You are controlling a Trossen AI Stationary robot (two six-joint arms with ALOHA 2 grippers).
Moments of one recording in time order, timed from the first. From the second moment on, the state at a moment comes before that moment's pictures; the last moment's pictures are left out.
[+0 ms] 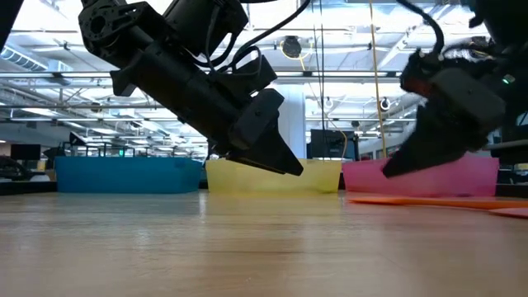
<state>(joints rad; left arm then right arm) -0.22 1.96 0.94 0.42 -0.44 -0.27 0.52 1.53 0.48 0.18 0.66 0.86</state>
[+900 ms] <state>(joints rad) -0.22 1.96 0.94 0.42 -0.45 -0.27 0.46 1.75 0.49 0.27 0.79 0.80</state>
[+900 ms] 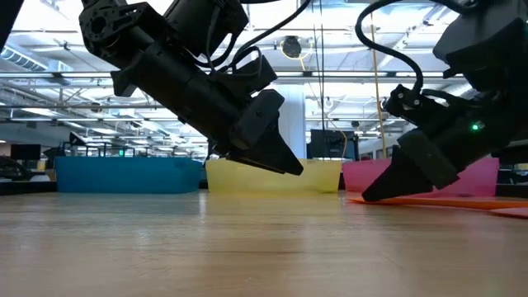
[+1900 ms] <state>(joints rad) -0.22 1.96 0.94 0.42 -0.45 -0.26 0.45 1.75 0.49 0.24 0.77 0.88</state>
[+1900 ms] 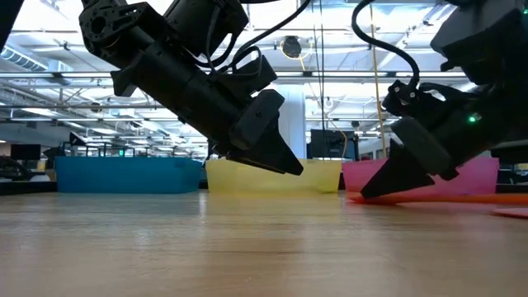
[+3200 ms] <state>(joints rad) -0.21 1.96 0.94 0.42 -0.44 -0.27 0.42 1.62 0.49 0.15 0.71 0.76</state>
